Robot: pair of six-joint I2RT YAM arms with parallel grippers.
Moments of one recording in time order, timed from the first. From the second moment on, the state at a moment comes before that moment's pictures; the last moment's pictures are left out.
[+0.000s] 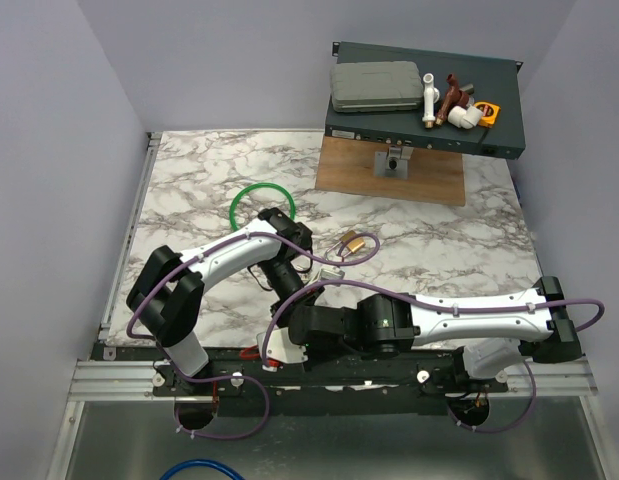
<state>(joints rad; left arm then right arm) -0.77 1.66 1.22 -1.57 1.17 0.99 1.57 1.46 1.35 -0.85 0.16 -0.39</state>
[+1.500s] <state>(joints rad) -0.74 1.53 1.24 -1.58 1.16 1.00 1.58 1.36 1.31 -0.70 0.17 -0.37</state>
